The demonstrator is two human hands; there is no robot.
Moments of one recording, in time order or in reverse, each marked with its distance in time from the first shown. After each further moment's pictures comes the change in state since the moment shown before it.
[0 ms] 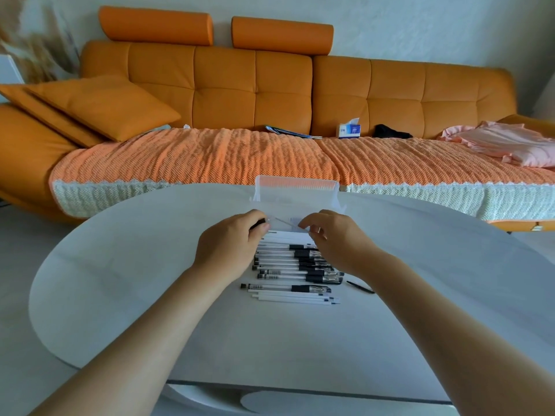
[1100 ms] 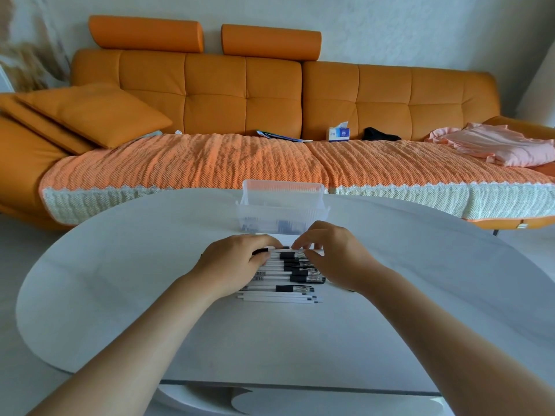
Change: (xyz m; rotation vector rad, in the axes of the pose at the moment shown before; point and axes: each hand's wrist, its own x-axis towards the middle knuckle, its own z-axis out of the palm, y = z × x) left_hand -0.012 0.021 0.002 -0.076 -0.322 0.064; right_hand -0.034 0.011 -0.009 0.071 0.018 -0.068
